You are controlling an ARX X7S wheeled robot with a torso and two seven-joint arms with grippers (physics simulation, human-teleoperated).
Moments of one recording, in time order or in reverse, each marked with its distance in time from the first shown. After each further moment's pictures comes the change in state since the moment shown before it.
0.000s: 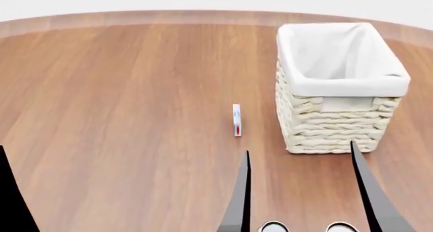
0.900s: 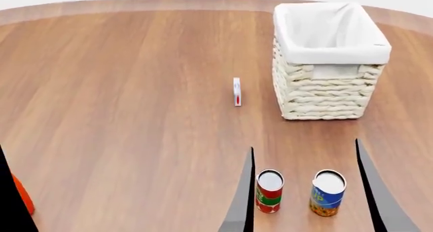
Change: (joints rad) left arm -0.003 0.029 -0.027 0.002 -0.015 -0.010 0.036; right arm 0.005 -0.026 0.016 0.004 -0.017 0.000 -0.017
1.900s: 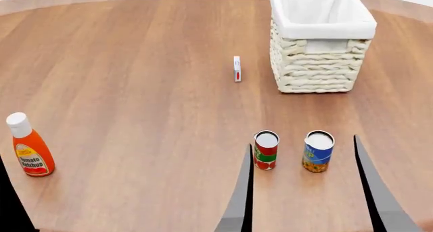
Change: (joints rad) left arm -0.011 0.036 -0.036 0.008 0.014 -0.022 0.041; right arm 0.011 -0.031 0.012 0.016 -0.017 -0.010 -0.033
